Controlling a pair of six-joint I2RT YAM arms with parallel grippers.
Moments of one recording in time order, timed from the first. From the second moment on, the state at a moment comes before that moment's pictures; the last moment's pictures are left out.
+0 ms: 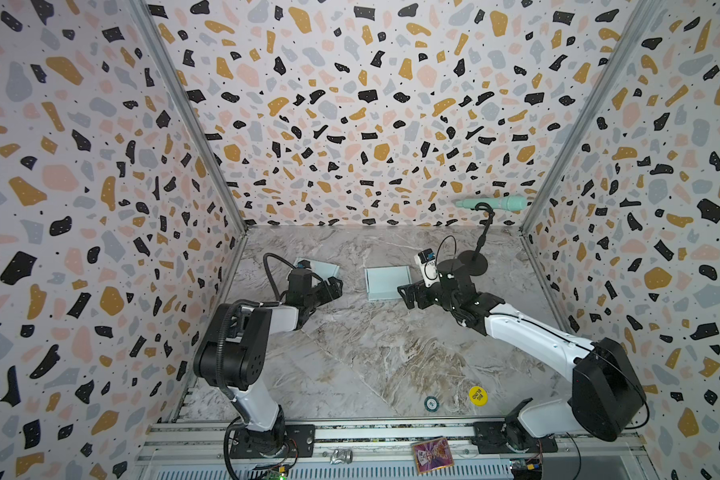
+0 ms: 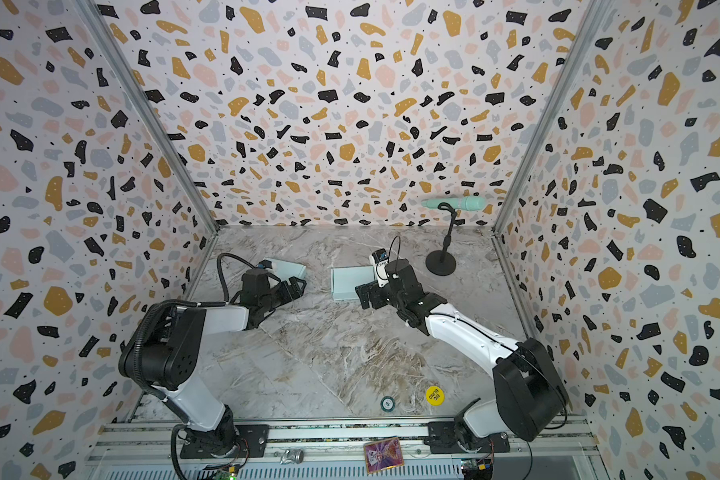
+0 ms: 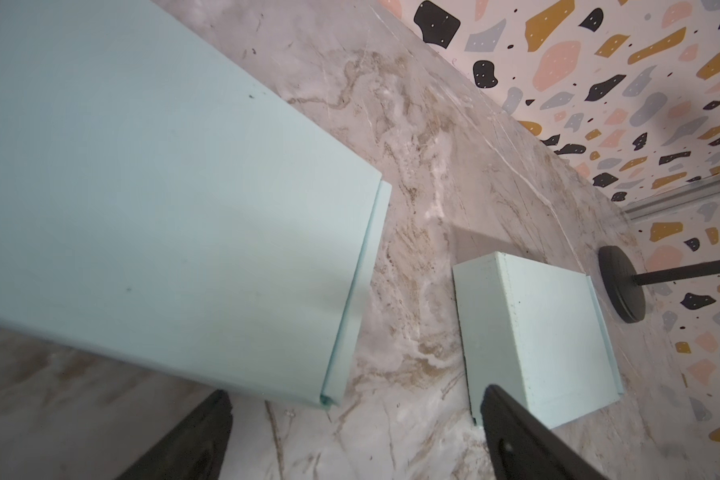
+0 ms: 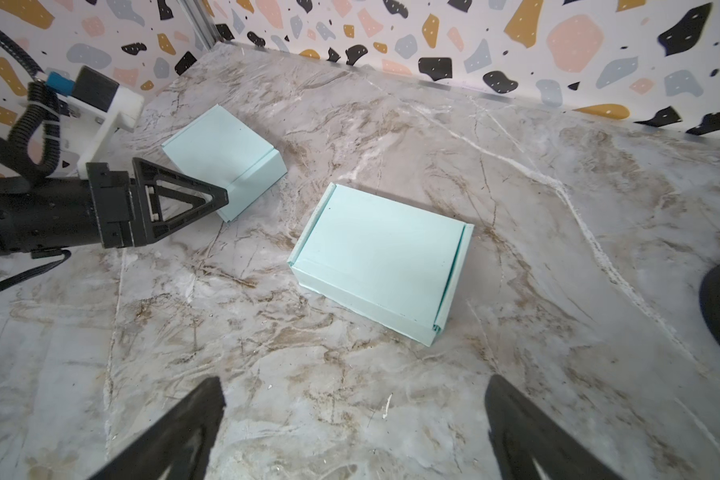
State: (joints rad) left arm -0.17 1.70 0.73 0.35 0.24 -0.53; right arm 0.60 1.37 0.91 -0.07 -0.05 0.15
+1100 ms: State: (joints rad) left arm -0.17 0.86 0.20 0.40 -0.59 -0.21; right arm -0.02 0.90 0.17 0.45 0.08 0.13
